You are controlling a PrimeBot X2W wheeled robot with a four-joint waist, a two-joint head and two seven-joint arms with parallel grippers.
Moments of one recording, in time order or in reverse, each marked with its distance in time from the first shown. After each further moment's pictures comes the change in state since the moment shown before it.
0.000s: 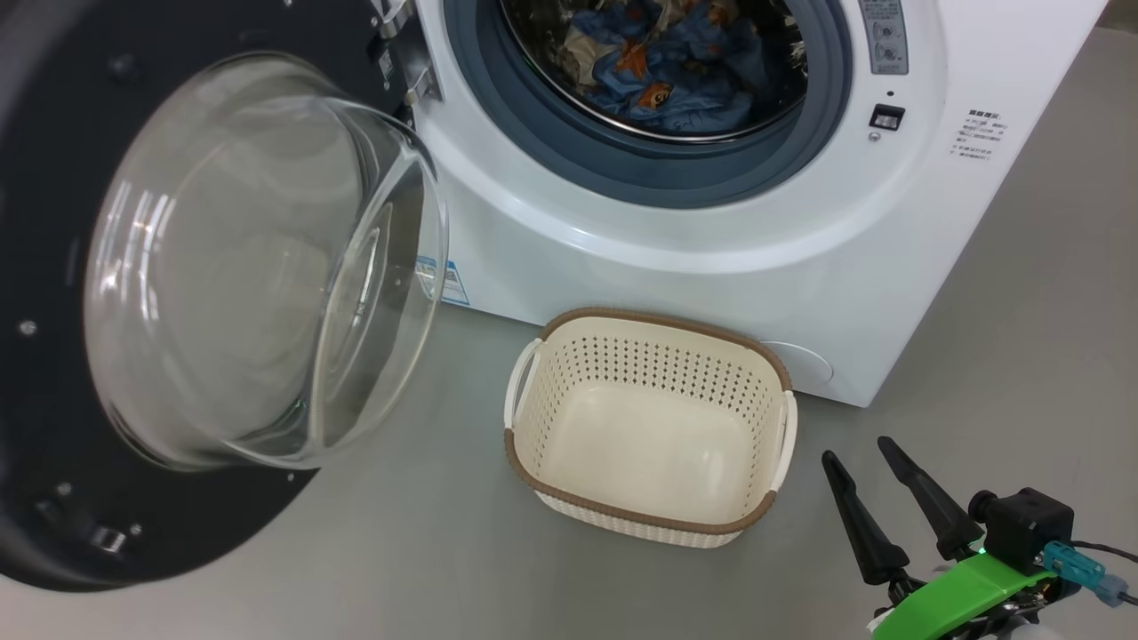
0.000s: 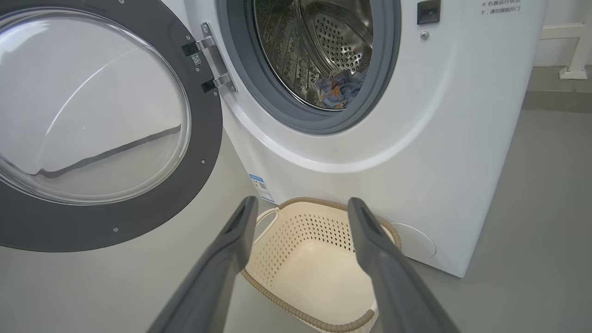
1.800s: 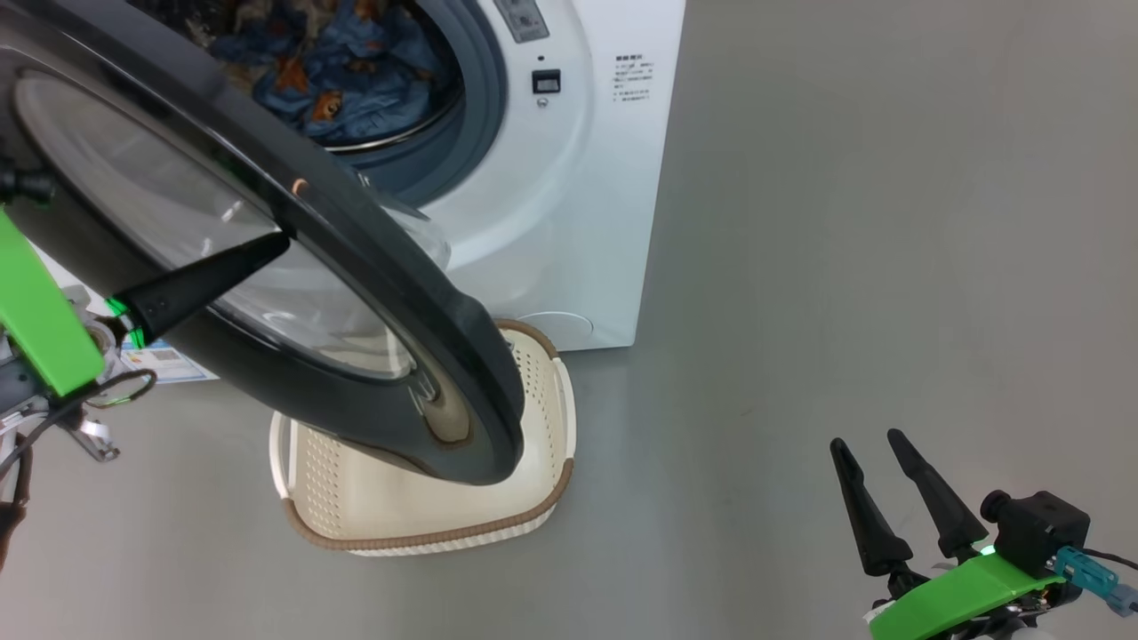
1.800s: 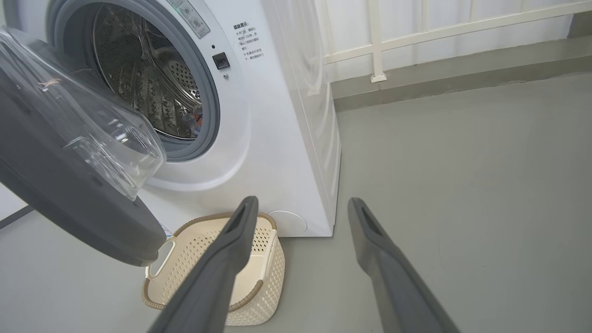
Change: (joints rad) left arm -0.045 -0.277 -0.122 -0.443 0.079 -0.003 0.033; right arm 0.026 0.069 -0.078 -0.039 -0.015 0.000 0.000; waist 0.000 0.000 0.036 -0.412
